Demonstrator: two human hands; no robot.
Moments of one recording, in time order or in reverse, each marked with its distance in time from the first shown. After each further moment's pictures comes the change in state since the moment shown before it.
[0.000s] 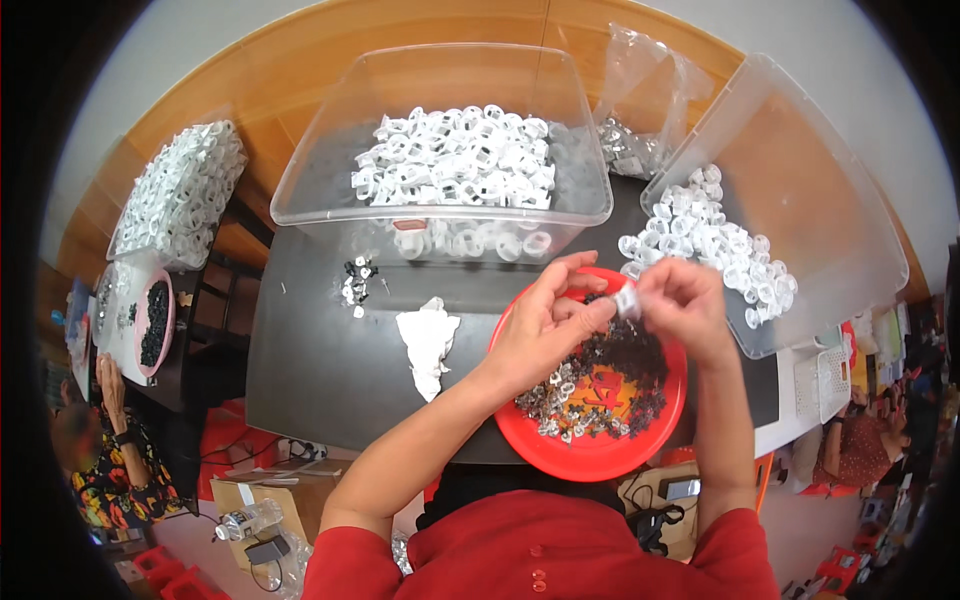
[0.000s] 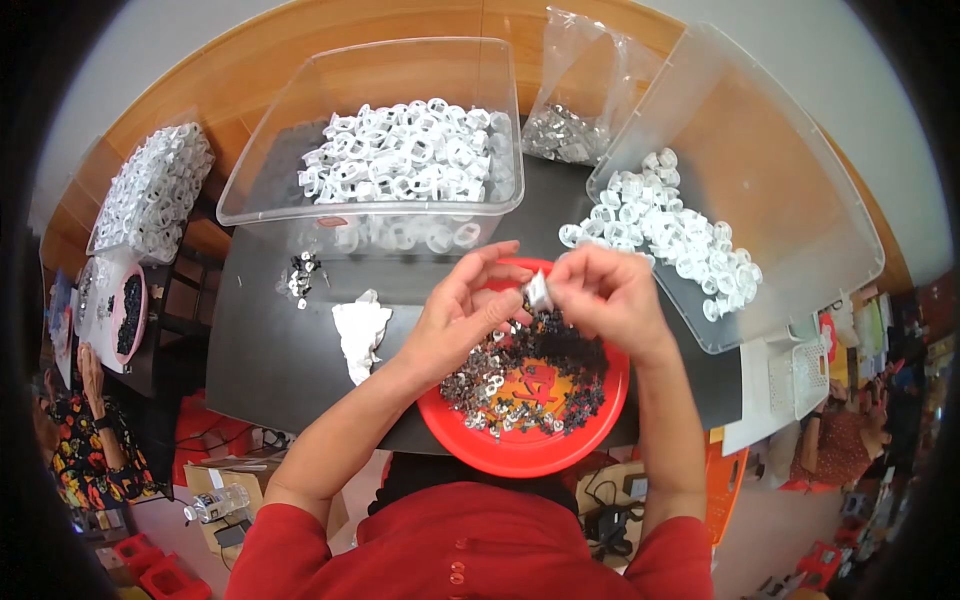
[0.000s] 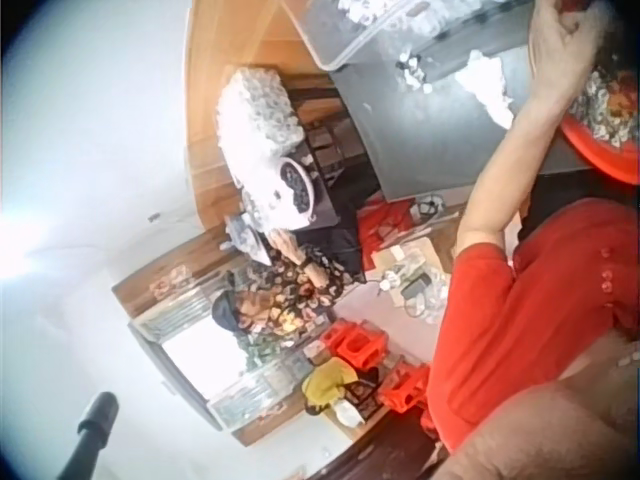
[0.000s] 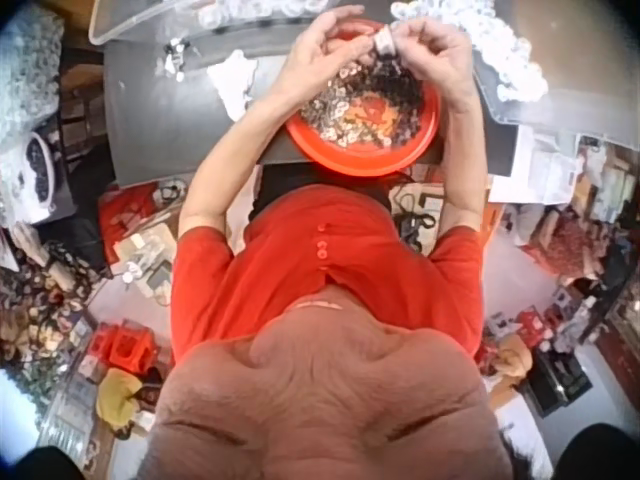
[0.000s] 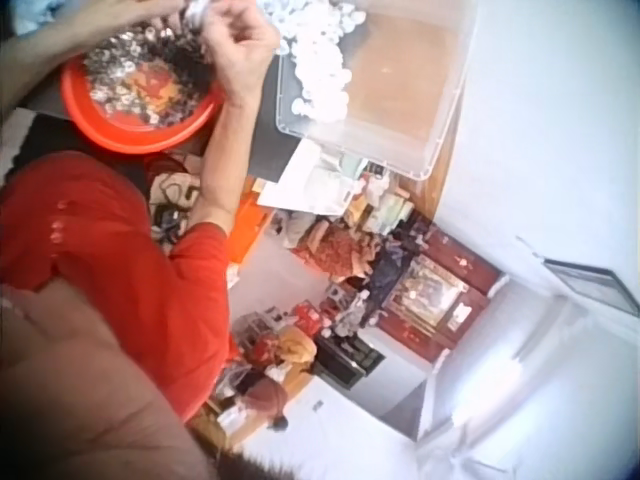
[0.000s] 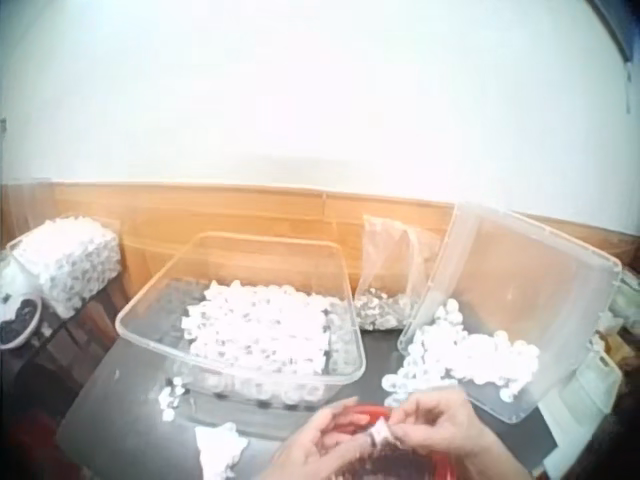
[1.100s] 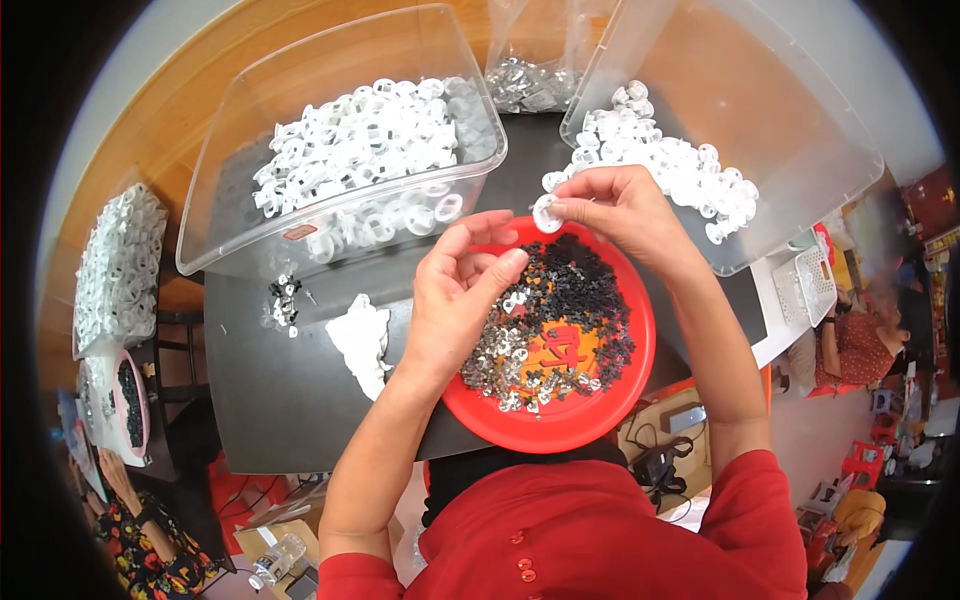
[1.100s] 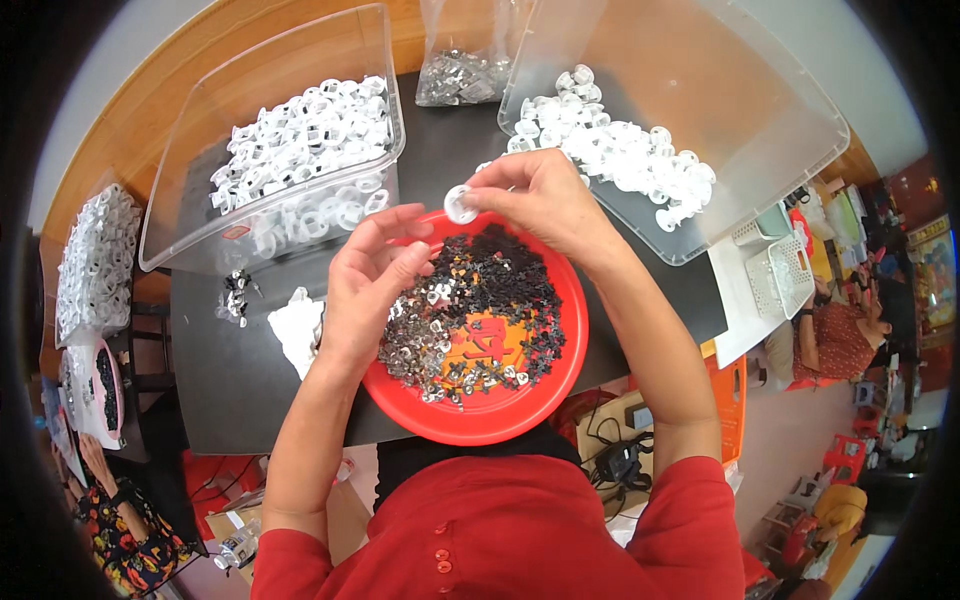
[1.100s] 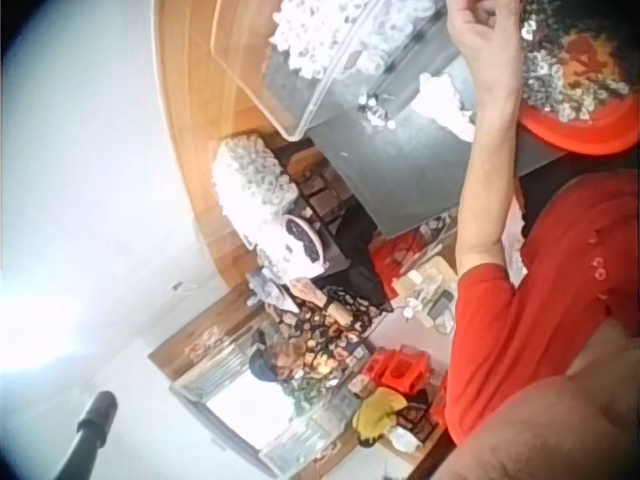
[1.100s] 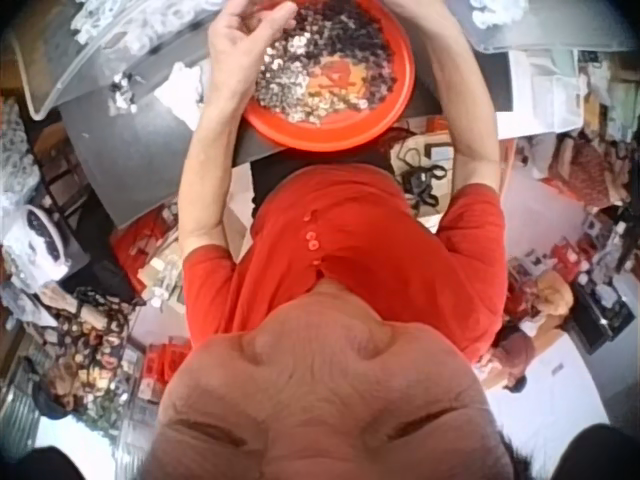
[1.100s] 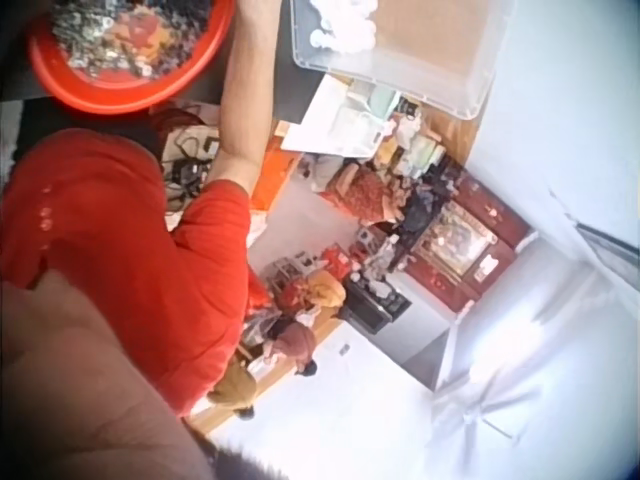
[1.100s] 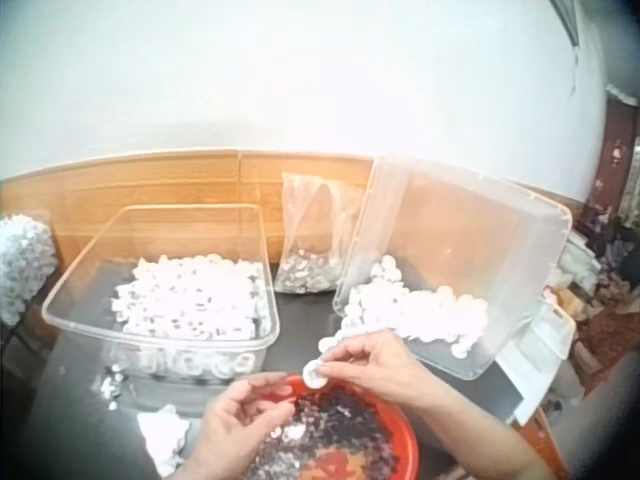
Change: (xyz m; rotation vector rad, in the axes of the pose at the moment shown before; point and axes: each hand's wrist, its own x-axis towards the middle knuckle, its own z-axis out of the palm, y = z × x) left_hand 0.003 0.000 -0.007 0.137 0.138 0.012; right_hand 0.026 0.014 -0.005 -0.197 0.138 0.163
